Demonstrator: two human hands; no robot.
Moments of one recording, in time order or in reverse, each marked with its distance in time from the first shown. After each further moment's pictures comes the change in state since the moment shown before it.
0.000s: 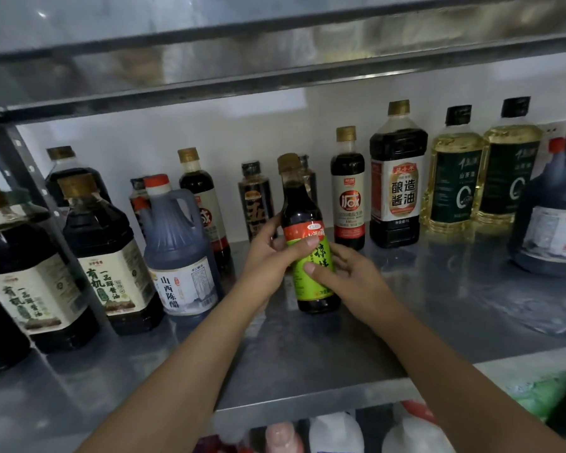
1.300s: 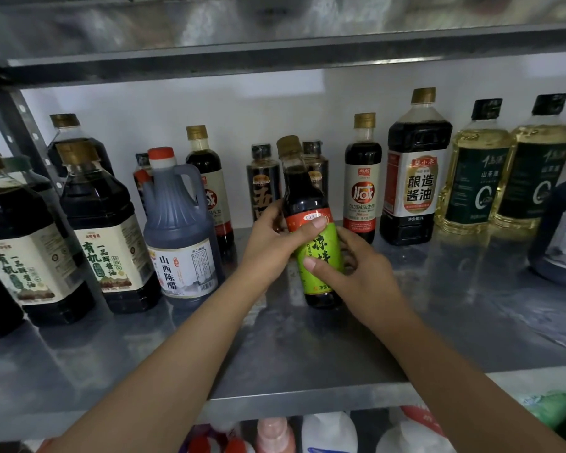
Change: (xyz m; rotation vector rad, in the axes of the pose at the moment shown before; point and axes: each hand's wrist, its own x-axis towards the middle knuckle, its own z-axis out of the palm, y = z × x) left_hand 0.002 0.002 -0.001 0.057 0.066 0.062; right_hand -0.001 0.007 -0.002 -0.390 0.038 -0.193
